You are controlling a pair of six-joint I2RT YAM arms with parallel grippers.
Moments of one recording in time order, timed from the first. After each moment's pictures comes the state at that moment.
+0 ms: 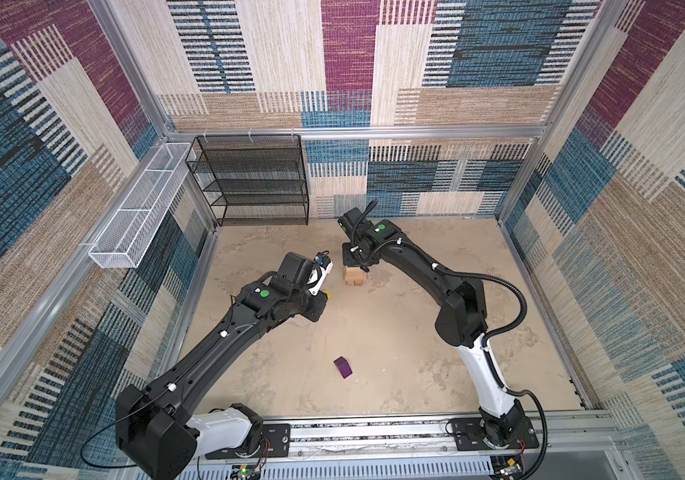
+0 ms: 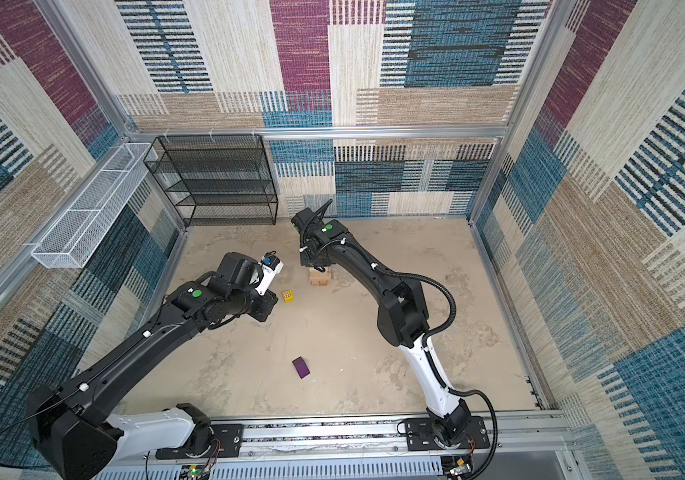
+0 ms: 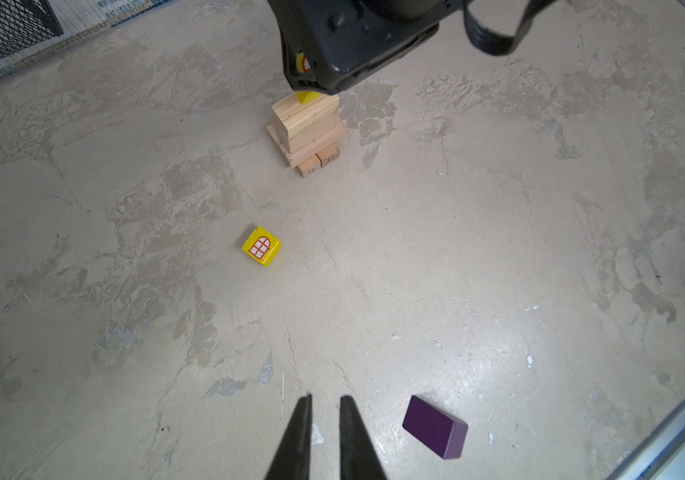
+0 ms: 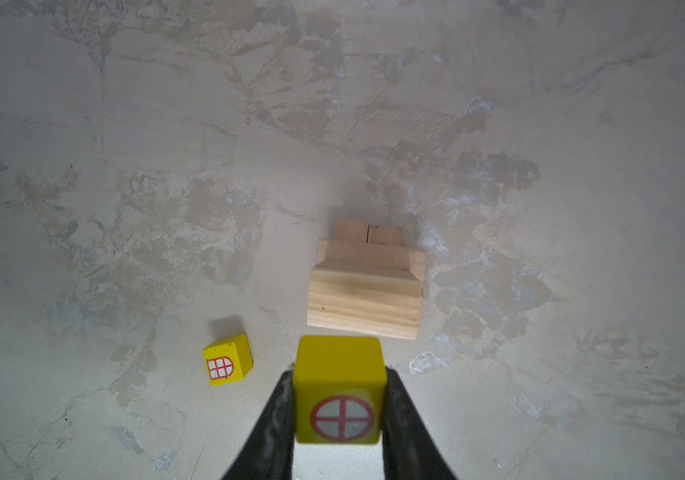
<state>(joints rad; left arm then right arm) -0.55 1.25 1.14 -0.80 0.02 0.01 0.68 2.35 2.36 -1.07 0.13 0.53</state>
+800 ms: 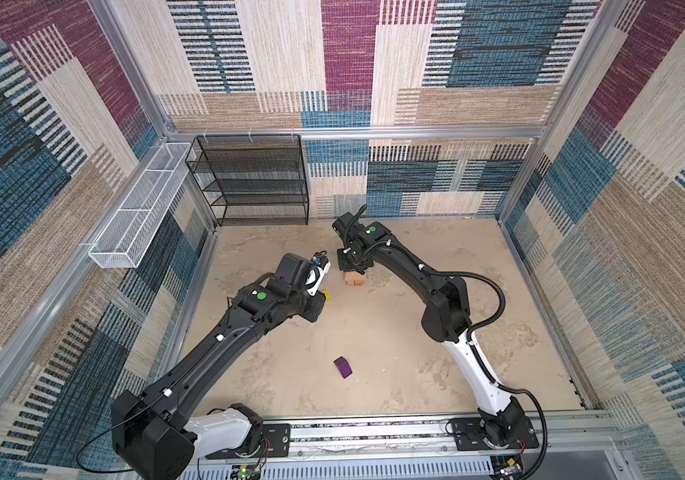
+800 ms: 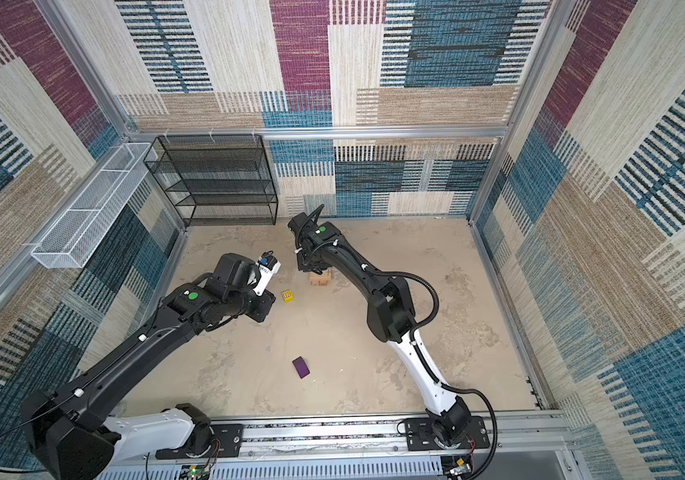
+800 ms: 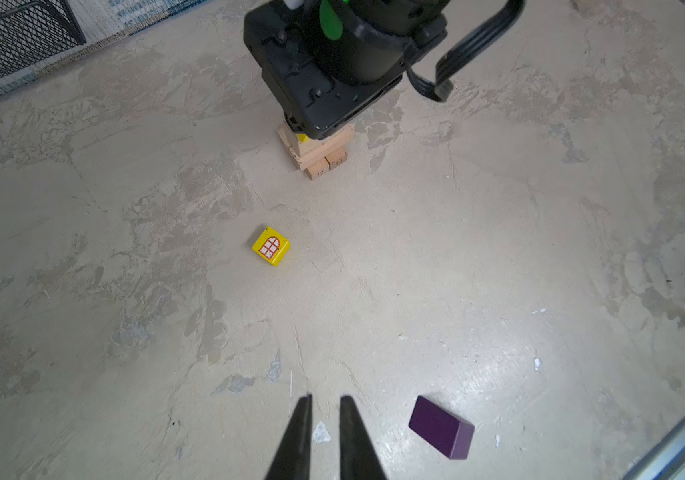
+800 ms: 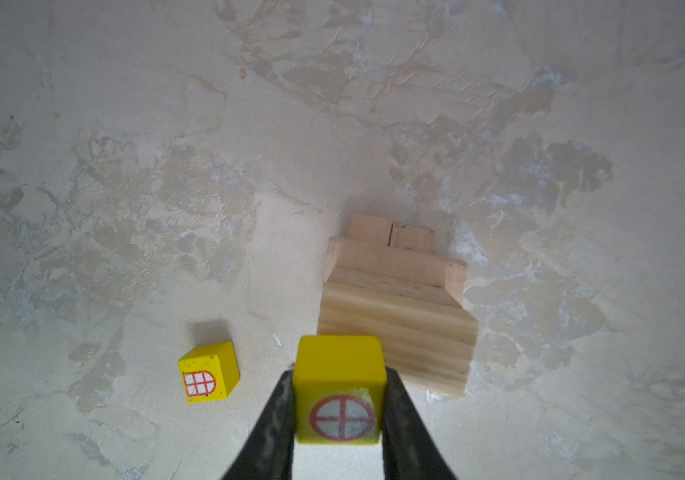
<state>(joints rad) -0.55 1.23 1.14 -0.80 0.00 0.01 0.68 2.48 2.49 -1.15 0.10 0.48</state>
